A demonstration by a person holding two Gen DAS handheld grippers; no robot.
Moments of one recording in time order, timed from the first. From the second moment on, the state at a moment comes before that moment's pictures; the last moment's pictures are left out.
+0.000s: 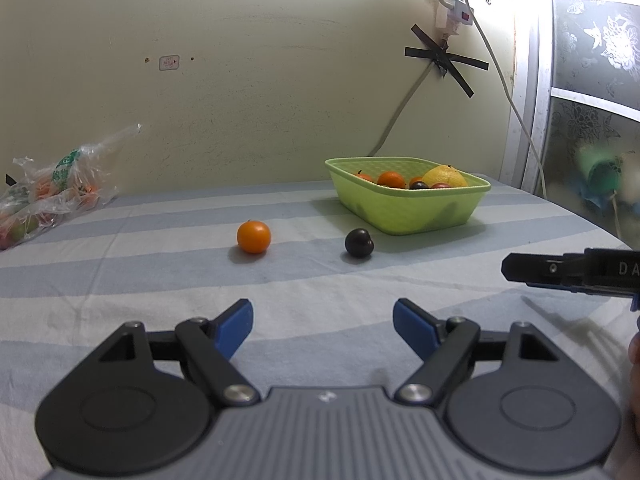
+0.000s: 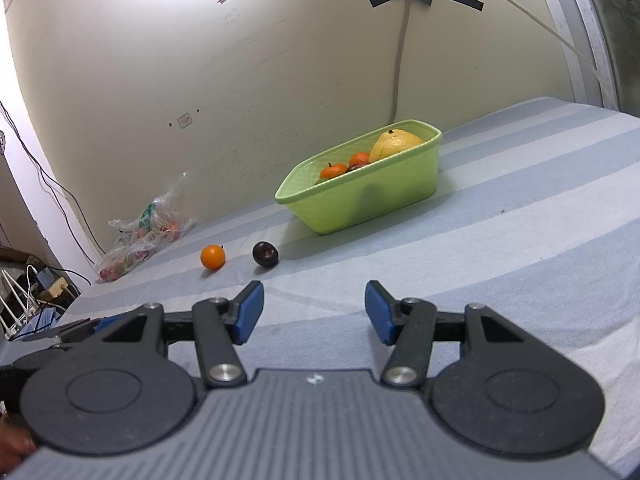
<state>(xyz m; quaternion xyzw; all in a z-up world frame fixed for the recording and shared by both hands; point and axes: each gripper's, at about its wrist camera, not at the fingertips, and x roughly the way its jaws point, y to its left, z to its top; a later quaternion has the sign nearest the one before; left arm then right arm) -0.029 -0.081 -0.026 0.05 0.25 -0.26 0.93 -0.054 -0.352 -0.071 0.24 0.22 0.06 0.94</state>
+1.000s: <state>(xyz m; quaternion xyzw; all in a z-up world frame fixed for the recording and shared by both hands) 0.057 -0.057 -0.007 0.00 0.28 -0.25 0.93 0.001 -0.316 -0.060 0.12 0.25 0.12 0.95</state>
